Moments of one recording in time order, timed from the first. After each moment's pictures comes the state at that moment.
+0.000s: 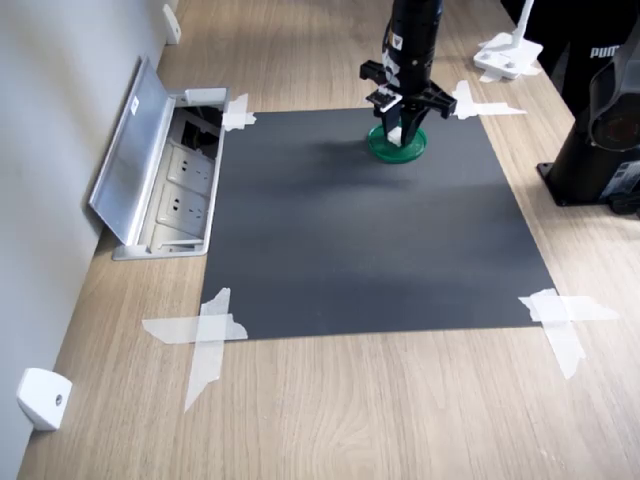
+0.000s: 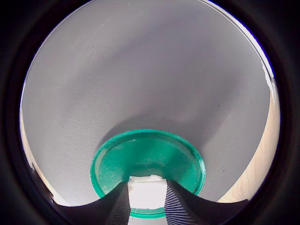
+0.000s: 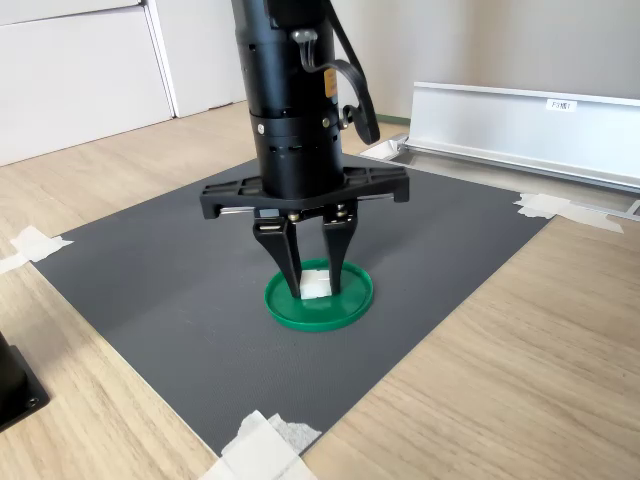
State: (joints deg) arm -22.0 89.8 -45.8 -5.0 40.8 -61.2
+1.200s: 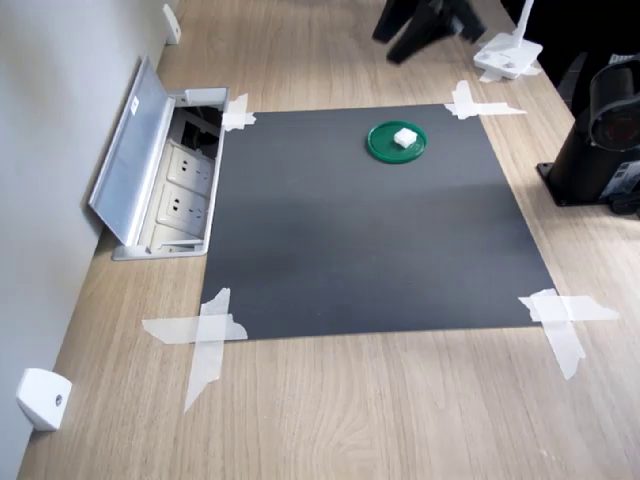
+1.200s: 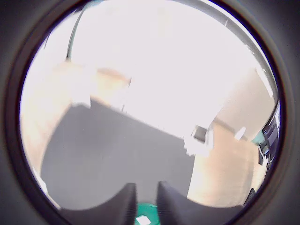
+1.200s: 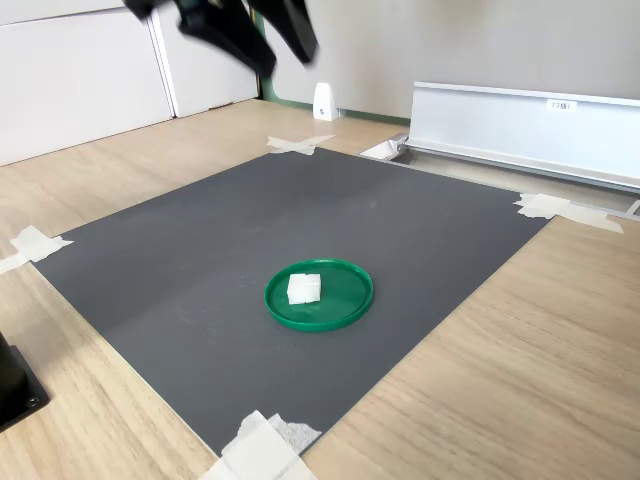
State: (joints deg) arm -22.0 48.9 -45.7 21.9 41.7 -52.4
